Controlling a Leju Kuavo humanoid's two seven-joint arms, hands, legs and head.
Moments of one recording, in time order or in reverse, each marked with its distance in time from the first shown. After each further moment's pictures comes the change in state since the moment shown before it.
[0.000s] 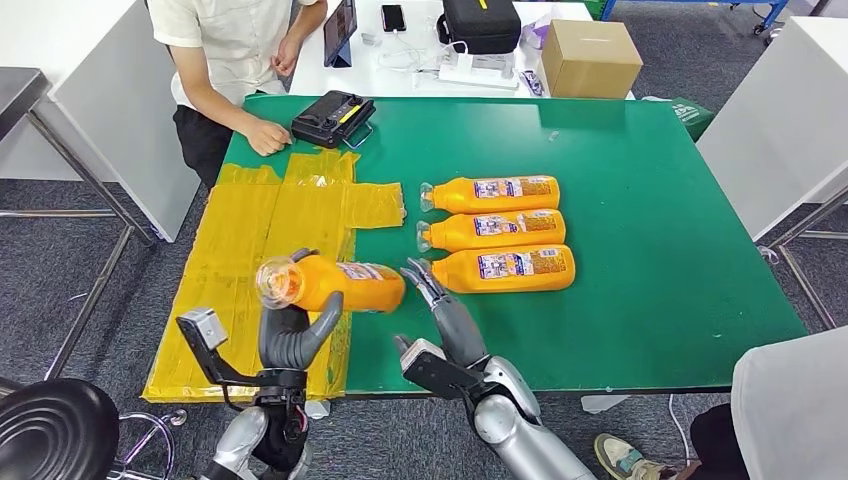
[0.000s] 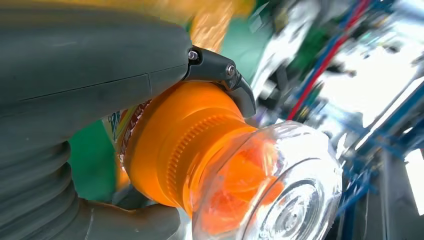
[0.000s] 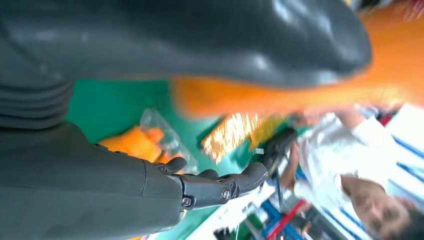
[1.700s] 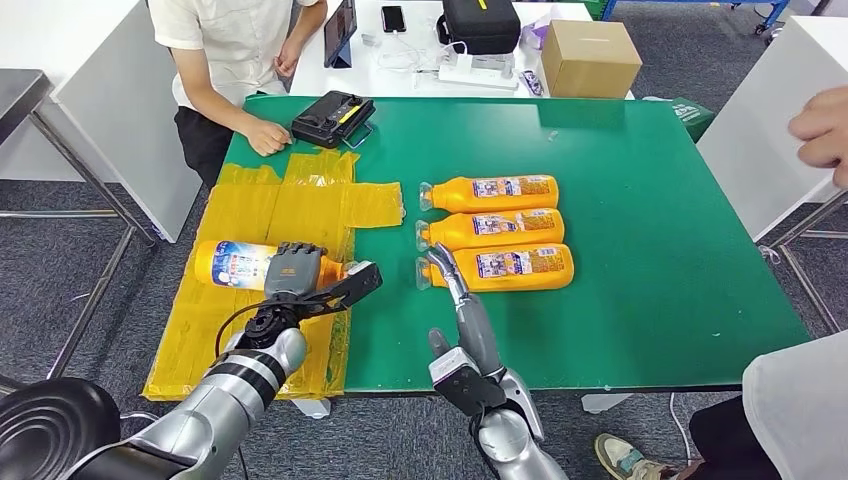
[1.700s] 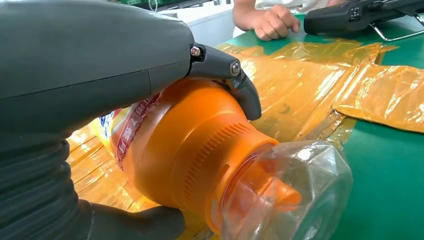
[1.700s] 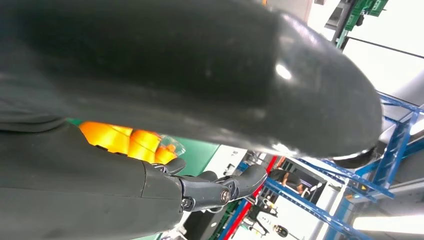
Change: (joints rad) left arm -0.567 -0.037 0.170 0.907 -1.644 0.052 0.692; right arm 0.159 0.096 -0.180 -0.240 0.025 0.061 -0.091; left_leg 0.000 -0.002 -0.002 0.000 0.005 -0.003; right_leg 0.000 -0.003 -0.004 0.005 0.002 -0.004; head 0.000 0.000
